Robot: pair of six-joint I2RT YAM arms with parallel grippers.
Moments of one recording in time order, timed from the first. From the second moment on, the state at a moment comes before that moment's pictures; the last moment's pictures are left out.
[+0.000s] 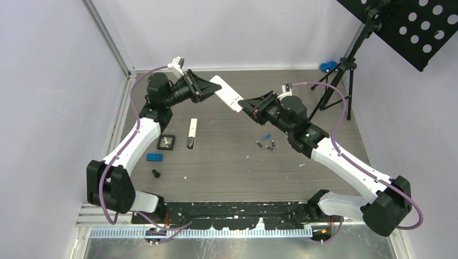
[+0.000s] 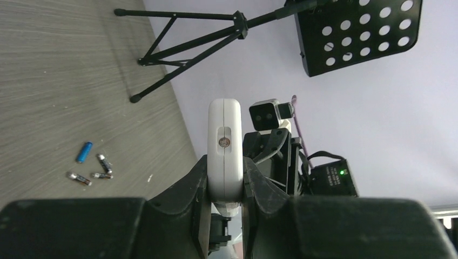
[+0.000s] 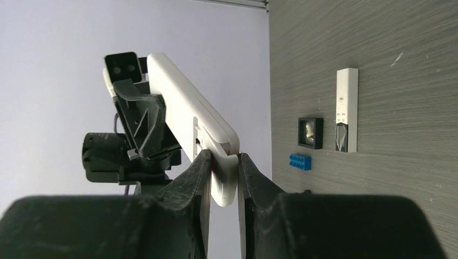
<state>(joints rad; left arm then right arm) -0.28 1.38 1.09 0.29 0.73 -1.22 0.65 1.15 0.95 0.05 0.00 1.35</state>
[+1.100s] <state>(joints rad) -0.28 1.44 1.11 0.03 0.73 -0.83 0.65 1.08 0.82 0.10 -0.11 1.27</state>
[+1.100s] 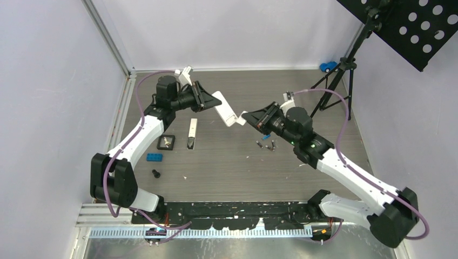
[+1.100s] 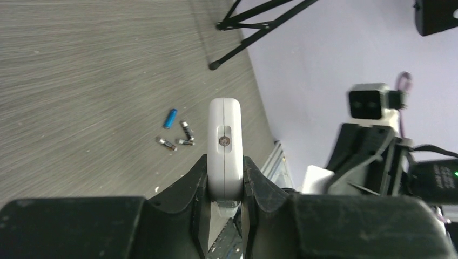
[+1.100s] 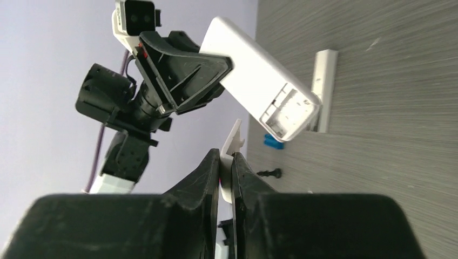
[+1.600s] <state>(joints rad) -0.29 1.44 1.02 0.01 0.72 -0.74 0.29 0.99 0.60 -0.31 0.18 1.05</state>
